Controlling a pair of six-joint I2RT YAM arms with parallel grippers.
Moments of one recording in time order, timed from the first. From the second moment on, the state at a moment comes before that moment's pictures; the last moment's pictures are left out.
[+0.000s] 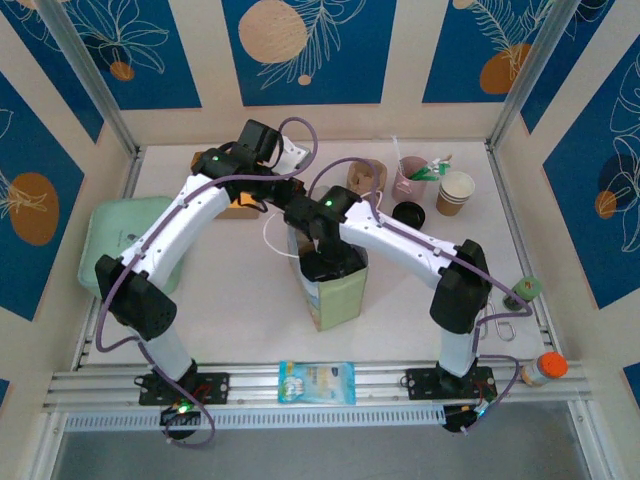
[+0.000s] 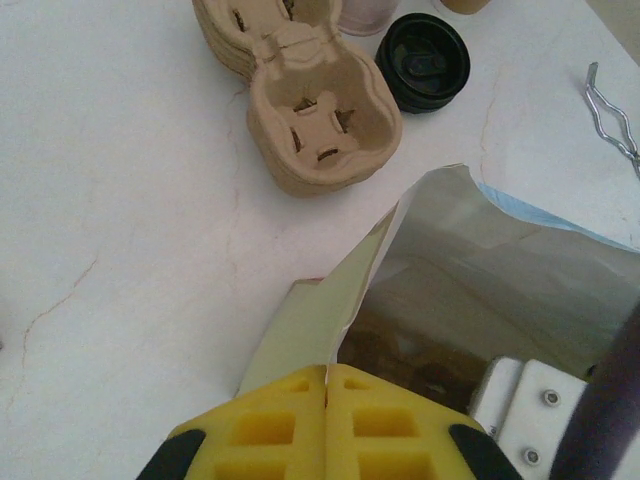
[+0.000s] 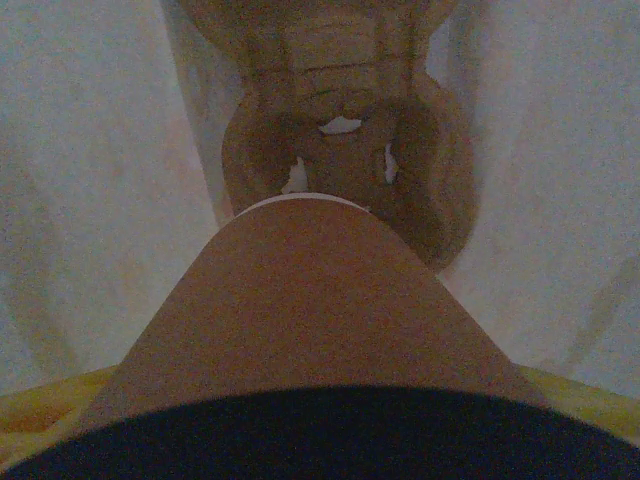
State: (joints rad) left arm -0.55 1.72 1.81 -1.01 0.31 -0.01; right arm 0.91 1.85 1.75 -1.51 -0.06 0.61
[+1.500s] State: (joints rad) left arm -0.55 1.71 1.81 -1.02 0.28 0.00; right arm 0.89 1.84 1.64 -1.46 -0.03 0.62
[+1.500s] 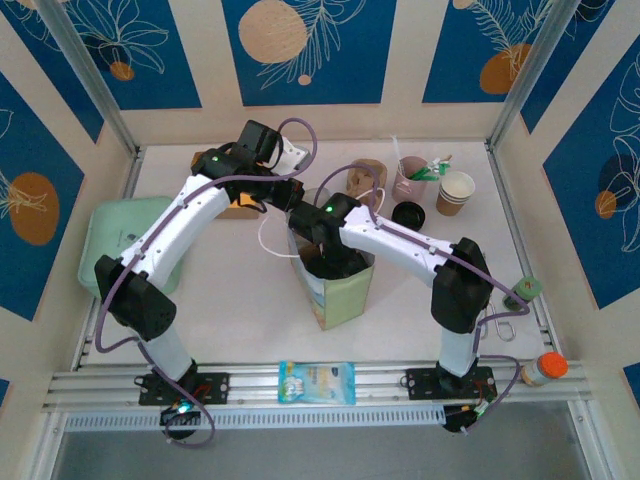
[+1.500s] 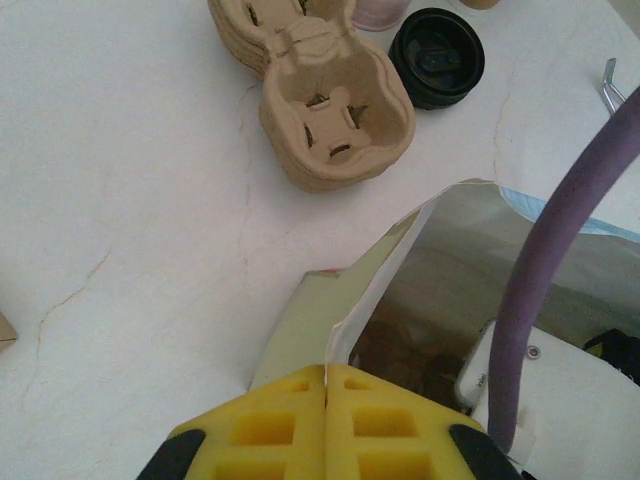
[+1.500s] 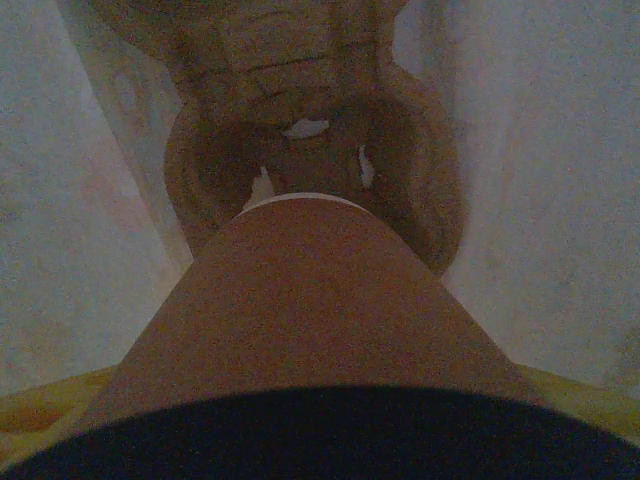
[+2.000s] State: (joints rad) left arm -0.55 1.71 1.81 -1.03 0.27 0.00; right arm 0.88 1.84 1.65 -1.47 0.01 0.62
